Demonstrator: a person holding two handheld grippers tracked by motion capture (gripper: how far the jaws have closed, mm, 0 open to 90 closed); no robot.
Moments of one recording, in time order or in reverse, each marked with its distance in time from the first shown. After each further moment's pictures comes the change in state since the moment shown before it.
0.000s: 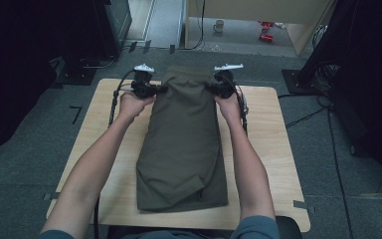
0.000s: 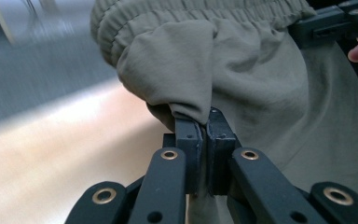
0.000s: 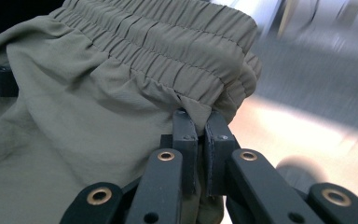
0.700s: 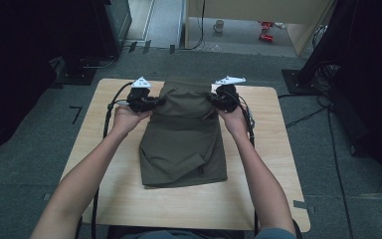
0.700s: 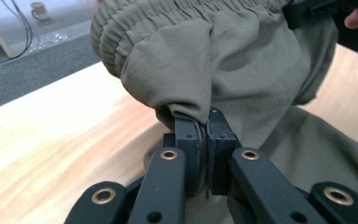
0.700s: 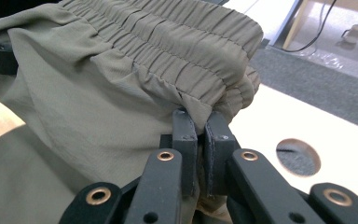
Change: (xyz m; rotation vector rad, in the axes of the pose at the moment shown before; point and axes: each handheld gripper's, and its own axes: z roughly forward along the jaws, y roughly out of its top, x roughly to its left) left arm -0.034 -0.053 -0.023 0.049 -0.029 0.105; right arm 0.018 -0.042 -0.032 0.004 0.024 -0.128
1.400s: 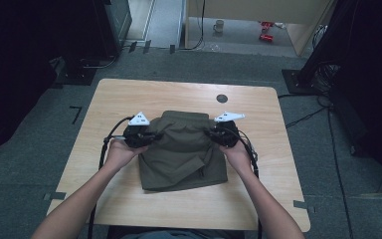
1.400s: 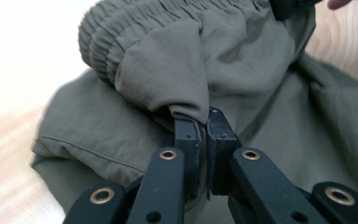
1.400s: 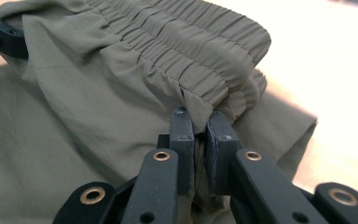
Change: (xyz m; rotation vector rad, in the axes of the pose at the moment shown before) left arm -0.056 -0.083 -0.021 0.109 -0.066 0.005; right arm 0.041 -0.093 -0.024 0.077 0.112 -0.018
